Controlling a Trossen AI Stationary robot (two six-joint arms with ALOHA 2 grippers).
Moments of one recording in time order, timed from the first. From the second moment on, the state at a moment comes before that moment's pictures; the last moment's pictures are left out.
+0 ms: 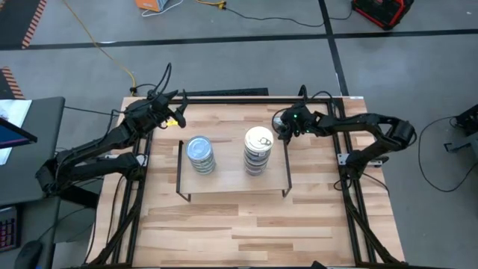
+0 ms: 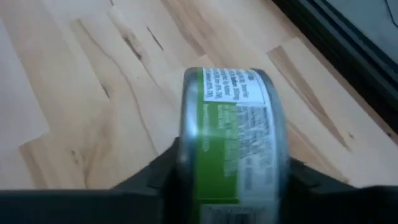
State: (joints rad) left arm 0.67 0.74 0.51 0.23 -0.21 0.14; right arm -0.62 1.47 0.58 0.09 0.05 -0.11
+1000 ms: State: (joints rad) left arm 0.50 0.89 1.16 -0.26 0.18 0.15; right arm -0.47 0.96 1.12 -0.19 0.18 -0.58
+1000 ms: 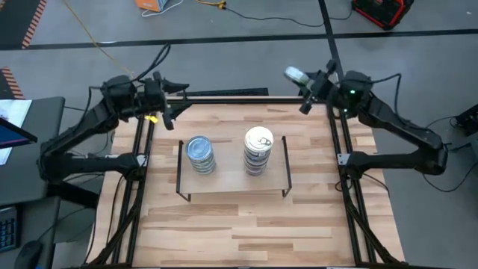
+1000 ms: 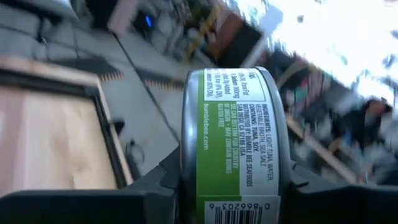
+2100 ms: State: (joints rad) left arm 0.23 1.31 1.63 -0.35 0.01 0.45; right arm -0.13 1.52 1.87 -0.44 0.02 -0.68
